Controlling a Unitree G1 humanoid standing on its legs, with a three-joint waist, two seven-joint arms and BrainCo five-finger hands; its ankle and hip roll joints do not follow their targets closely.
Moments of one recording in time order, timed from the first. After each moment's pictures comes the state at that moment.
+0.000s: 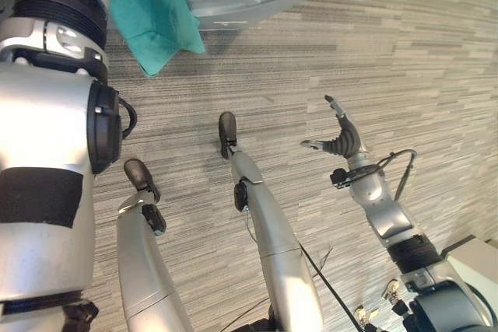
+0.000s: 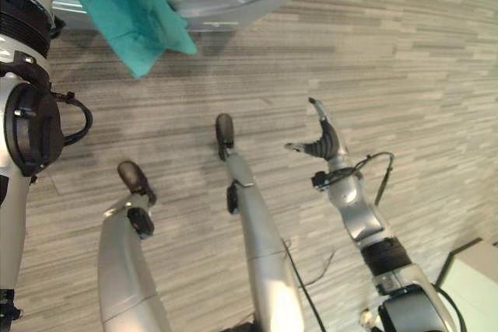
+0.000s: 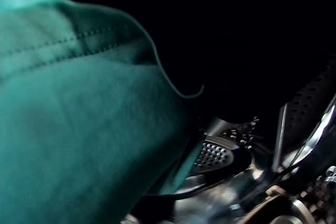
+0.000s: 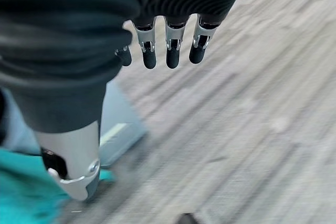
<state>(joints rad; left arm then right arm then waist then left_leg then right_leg) -1.89 0.50 -0.20 1.23 -1.14 -0.22 0.45 -0.45 -0.54 0.27 0.25 -0.13 0.00 -0.26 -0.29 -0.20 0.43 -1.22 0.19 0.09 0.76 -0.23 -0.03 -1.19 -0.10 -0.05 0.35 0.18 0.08</state>
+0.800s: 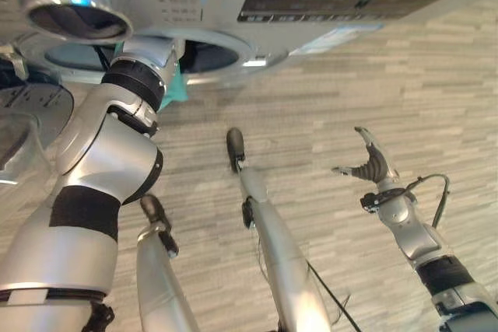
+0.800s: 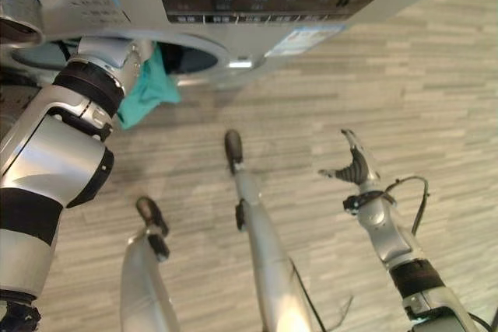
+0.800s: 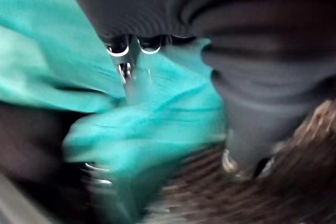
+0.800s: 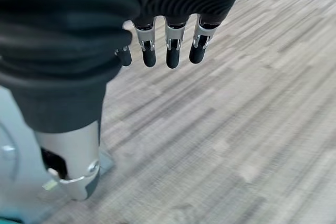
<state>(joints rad) -1.68 0.43 -0.84 1.32 -0.37 0.00 0.19 -0.28 -0.68 0.25 0.29 -0.17 0.01 -0.26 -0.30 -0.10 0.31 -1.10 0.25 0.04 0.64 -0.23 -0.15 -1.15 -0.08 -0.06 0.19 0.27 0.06</state>
